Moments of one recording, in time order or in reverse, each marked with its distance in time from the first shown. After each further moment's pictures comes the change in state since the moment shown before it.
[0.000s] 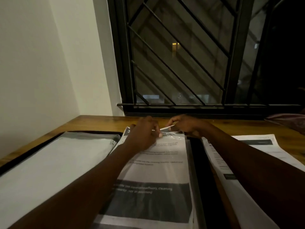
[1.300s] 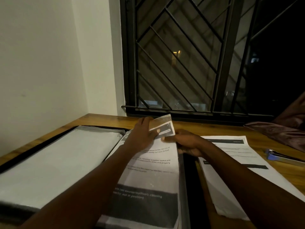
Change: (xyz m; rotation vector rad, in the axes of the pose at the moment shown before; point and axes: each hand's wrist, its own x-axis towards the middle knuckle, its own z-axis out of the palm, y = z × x) left_hand -0.059 0.029 -0.022 -0.167 0.093 -0.063; right_hand -0.121 -0.015 0.036 0.444 -0.073 0.058
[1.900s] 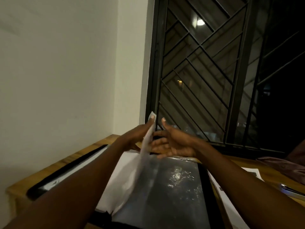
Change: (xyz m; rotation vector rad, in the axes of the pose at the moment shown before) left_hand -0.043 0.019 -0.162 -0.632 -0.201 -0.202; right_hand -0.035 -0.118 0.090 0.070 -0.303 -0.083
